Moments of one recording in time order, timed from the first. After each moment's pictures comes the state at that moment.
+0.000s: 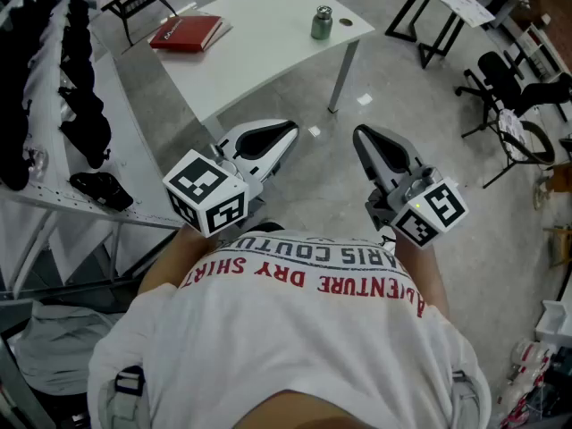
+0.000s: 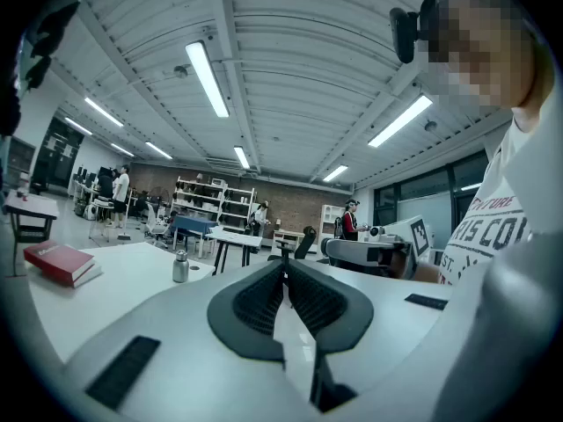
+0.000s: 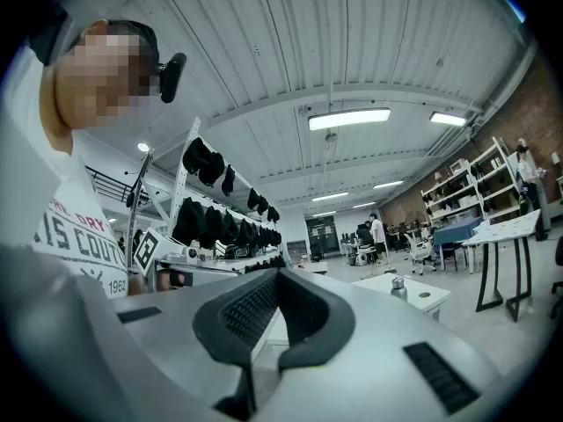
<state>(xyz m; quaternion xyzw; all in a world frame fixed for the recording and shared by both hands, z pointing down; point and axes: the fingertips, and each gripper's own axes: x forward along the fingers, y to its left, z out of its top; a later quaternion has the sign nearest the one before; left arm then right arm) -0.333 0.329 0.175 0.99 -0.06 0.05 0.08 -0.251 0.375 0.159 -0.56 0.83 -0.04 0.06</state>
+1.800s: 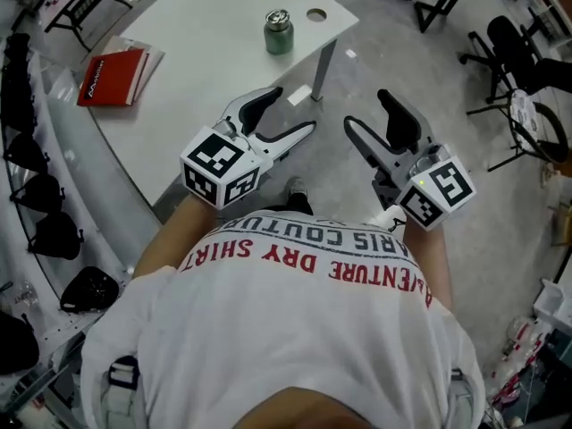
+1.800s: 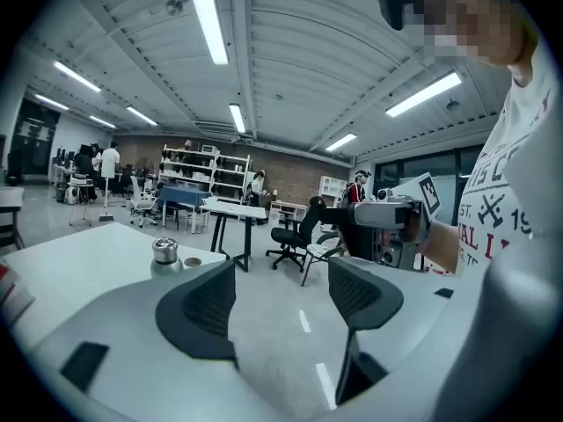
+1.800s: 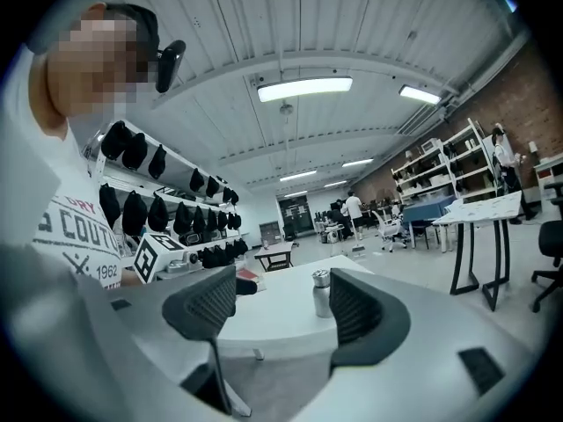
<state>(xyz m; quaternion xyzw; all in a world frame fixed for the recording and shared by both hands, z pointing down) -0.079 0.093 0.280 0.98 -0.02 0.15 0.09 -0.005 0.145 0.233 -0.61 0.78 -0.12 0.03</state>
